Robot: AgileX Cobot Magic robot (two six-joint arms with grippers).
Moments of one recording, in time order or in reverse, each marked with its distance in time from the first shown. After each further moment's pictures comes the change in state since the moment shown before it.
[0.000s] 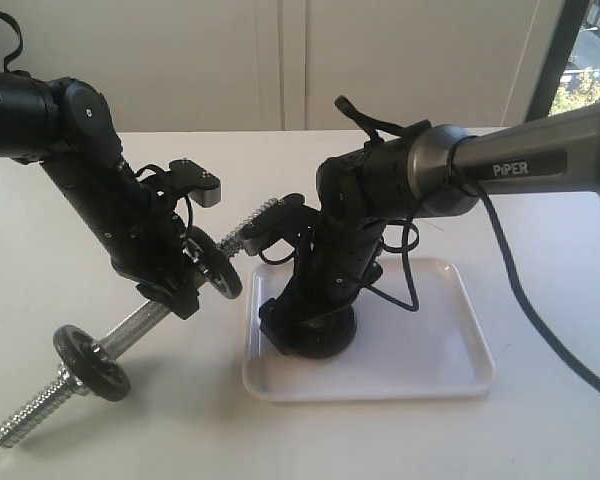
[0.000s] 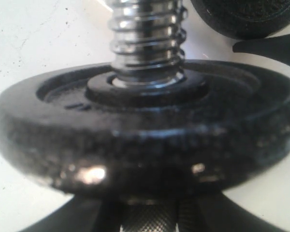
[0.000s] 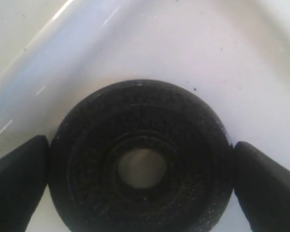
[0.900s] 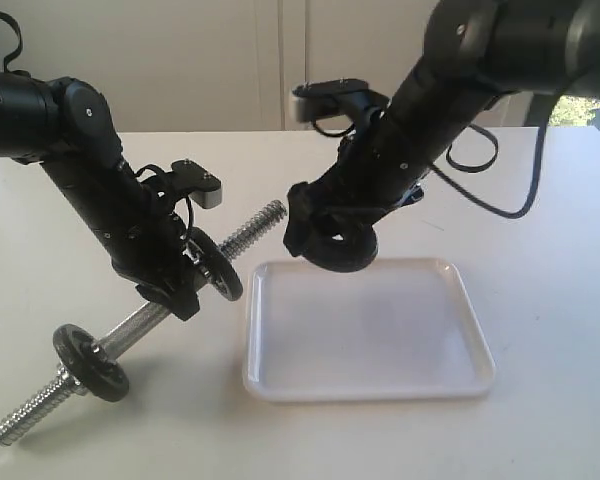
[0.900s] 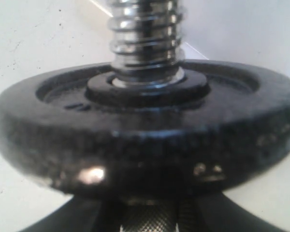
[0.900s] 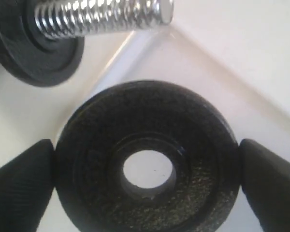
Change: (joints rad) left arm 0.000 0.000 0.000 -0.003 0.006 0.028; right arm -0.194 -0.236 -0.101 0.358 0.251 -0.244
